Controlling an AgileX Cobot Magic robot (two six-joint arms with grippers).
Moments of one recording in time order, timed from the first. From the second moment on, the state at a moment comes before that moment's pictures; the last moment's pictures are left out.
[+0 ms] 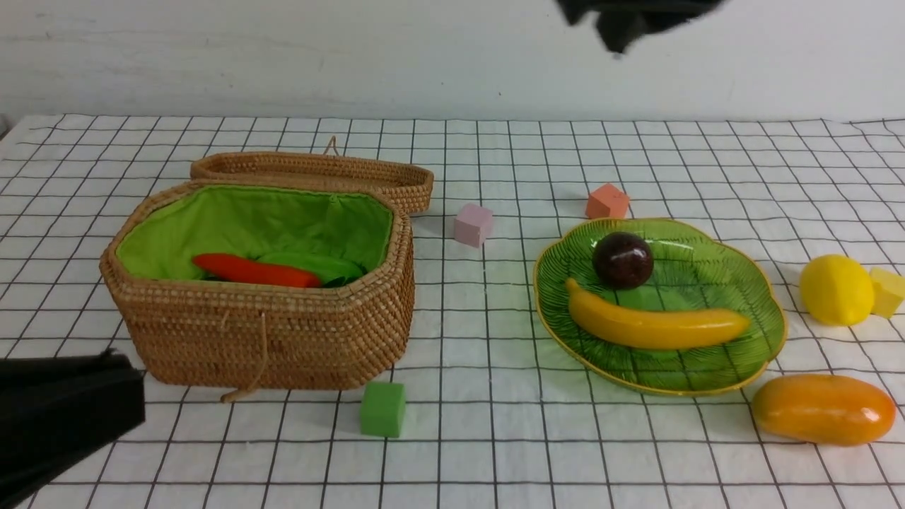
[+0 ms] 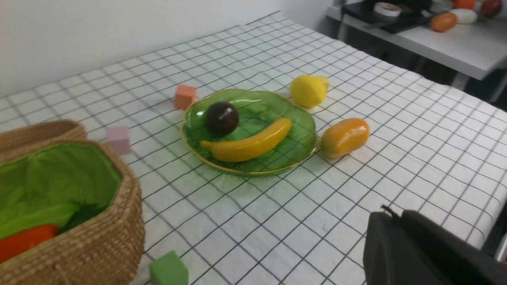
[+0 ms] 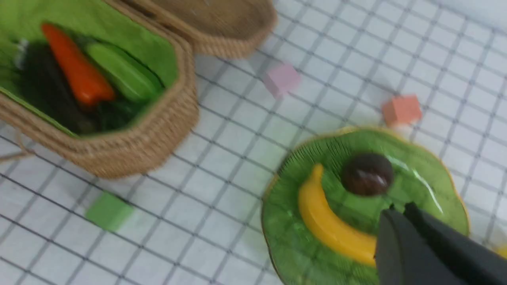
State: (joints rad) right arm 0.51 1.62 -1.96 -0.08 1.26 0.00; left arm -0.50 0.49 -0.79 -0.53 0.68 0.43
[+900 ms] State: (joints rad) right arm -0.05 1.72 -1.26 0.21 1.02 -0.83; left arm -0.50 0.54 -0.79 -0.60 0.70 0.51
